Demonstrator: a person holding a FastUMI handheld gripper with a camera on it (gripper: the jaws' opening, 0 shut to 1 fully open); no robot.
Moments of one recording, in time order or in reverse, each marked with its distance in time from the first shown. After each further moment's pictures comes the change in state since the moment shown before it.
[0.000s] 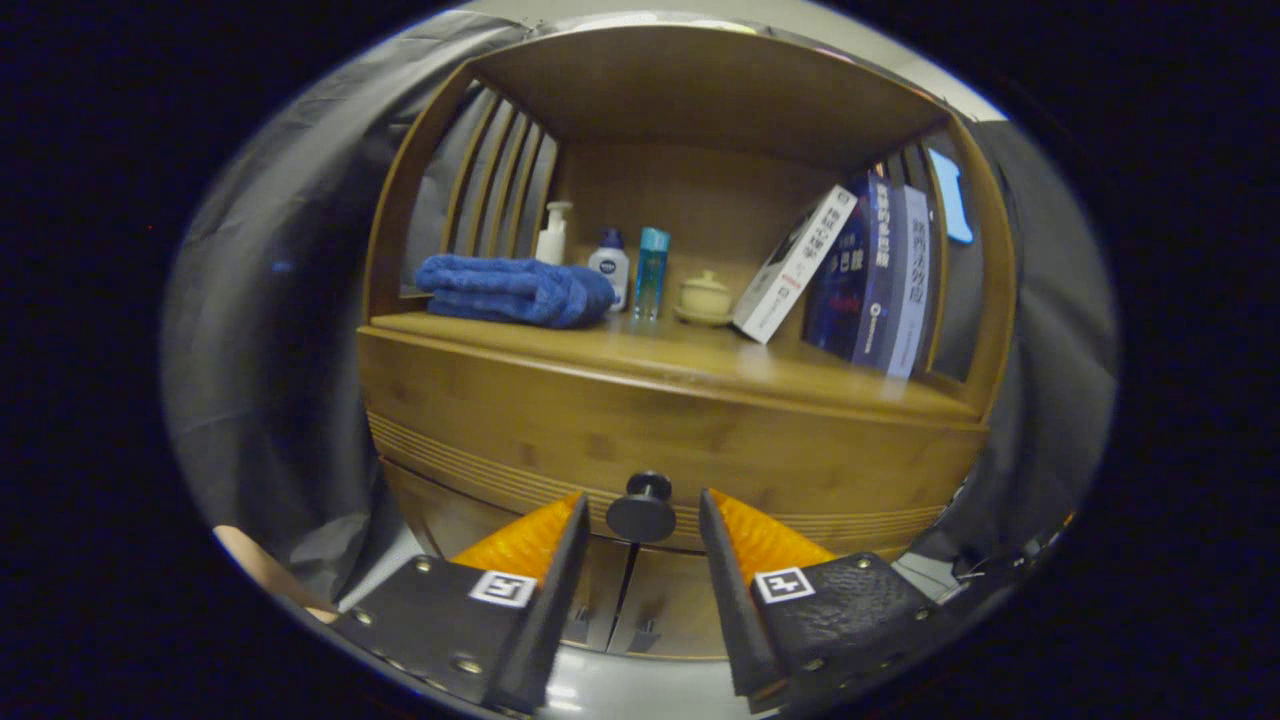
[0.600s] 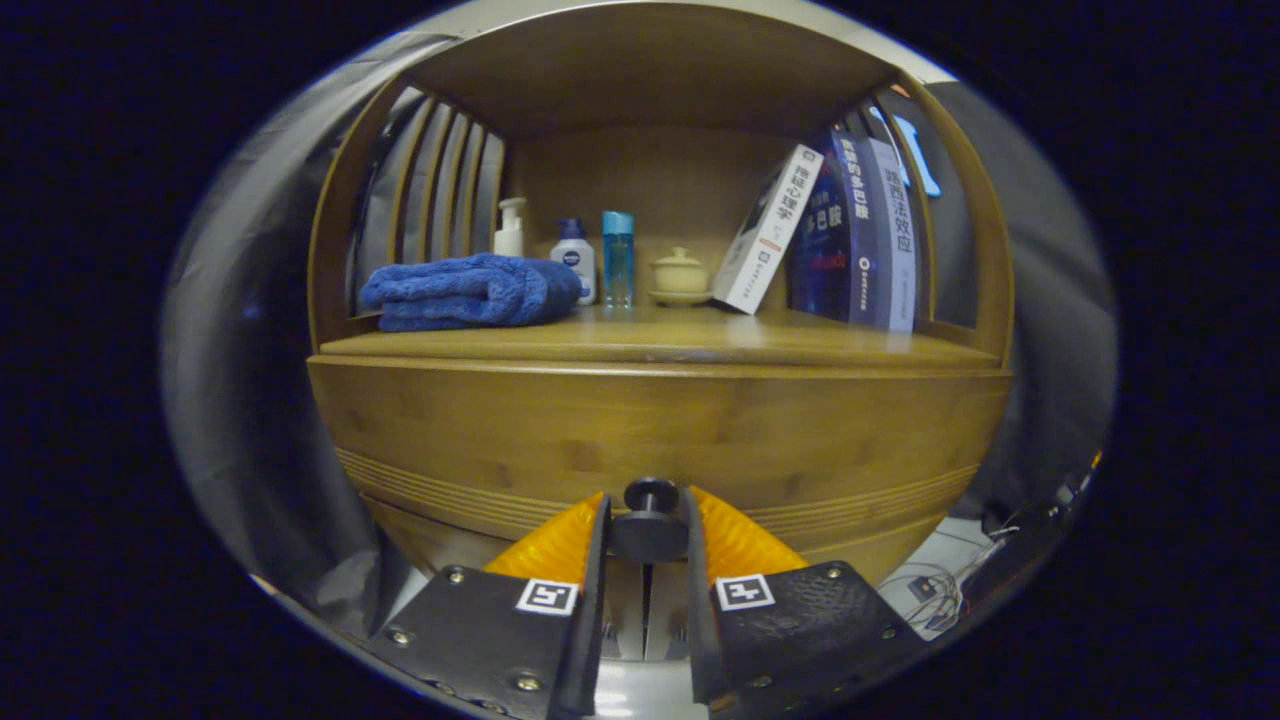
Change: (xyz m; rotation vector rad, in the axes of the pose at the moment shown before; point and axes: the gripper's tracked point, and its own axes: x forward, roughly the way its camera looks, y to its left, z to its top) arm 0.024 0.004 -0.006 0.138 0.032 -0.036
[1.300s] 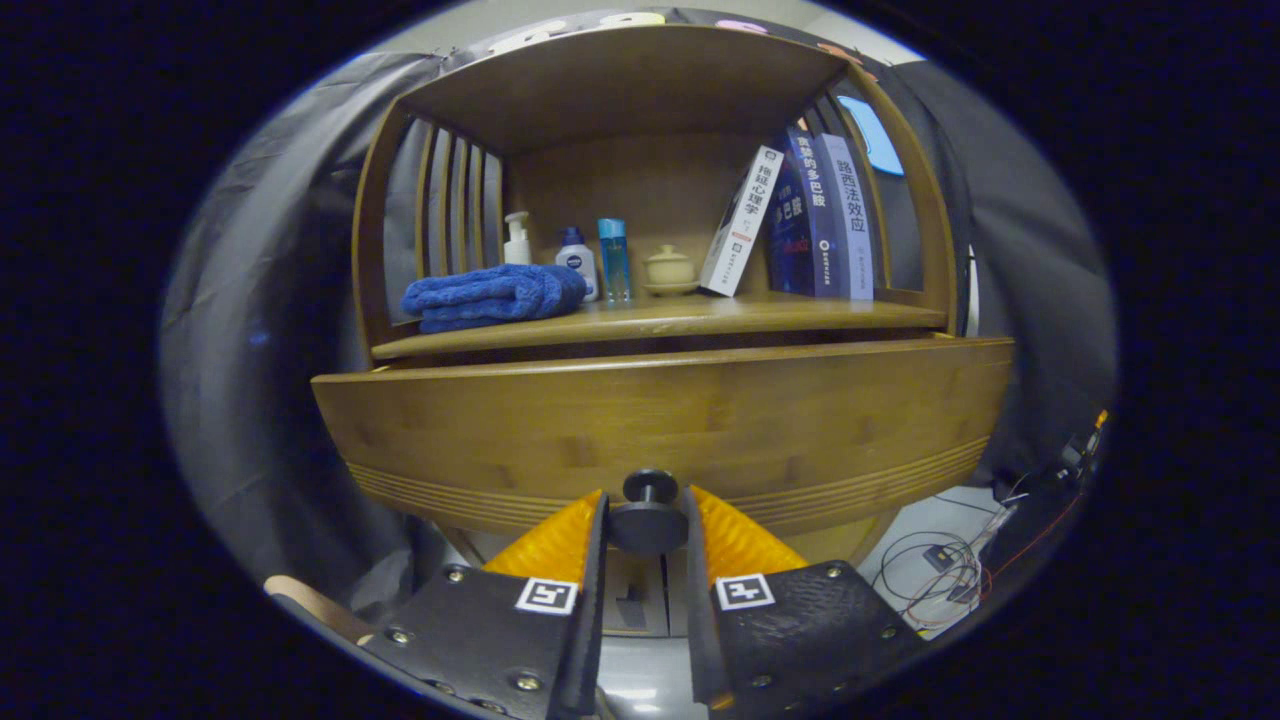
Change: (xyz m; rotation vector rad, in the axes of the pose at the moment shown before) arm -0.075 0.000 -0.022 0.070 0.001 0.016
